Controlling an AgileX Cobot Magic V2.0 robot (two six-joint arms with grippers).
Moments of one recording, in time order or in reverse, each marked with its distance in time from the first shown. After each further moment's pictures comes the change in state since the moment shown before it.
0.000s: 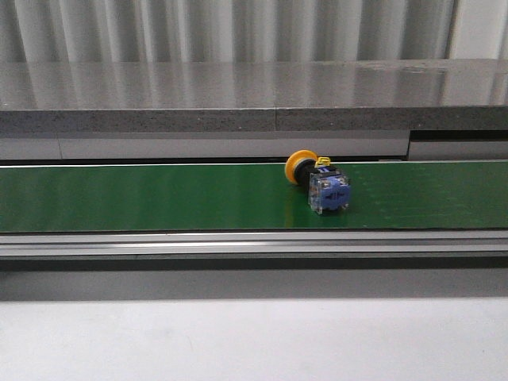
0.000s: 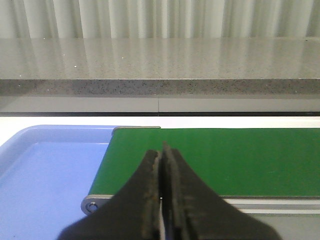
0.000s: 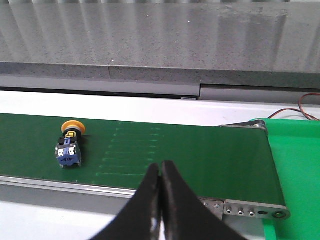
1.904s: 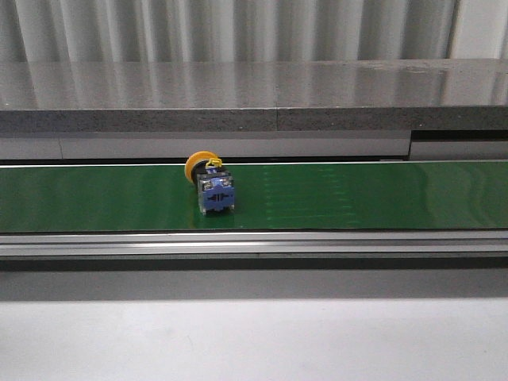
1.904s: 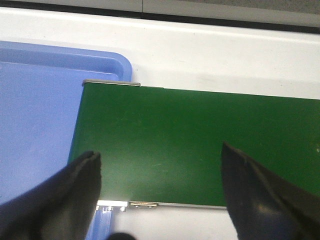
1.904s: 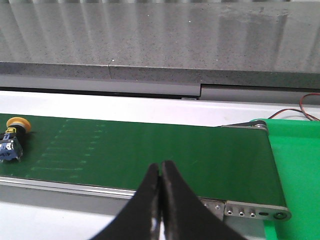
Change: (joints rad) left arm 0.000 1.068 -0.987 -0.100 0.639 0.002; right arm 0.000 0.000 0.000 0.000 0.000 0.000
